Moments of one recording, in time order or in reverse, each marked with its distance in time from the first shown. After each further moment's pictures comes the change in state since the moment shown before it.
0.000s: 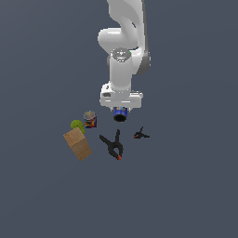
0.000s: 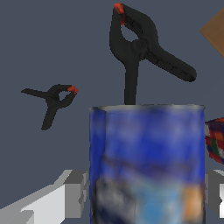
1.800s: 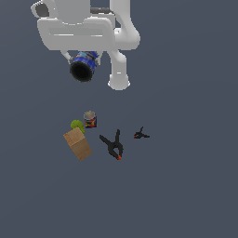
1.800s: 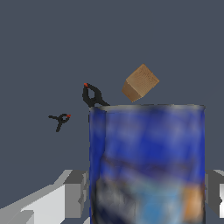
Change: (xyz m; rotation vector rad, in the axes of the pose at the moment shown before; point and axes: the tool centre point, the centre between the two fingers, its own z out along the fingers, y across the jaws) arm 0.054 0.116 -0.280 -0.001 0.000 0.002
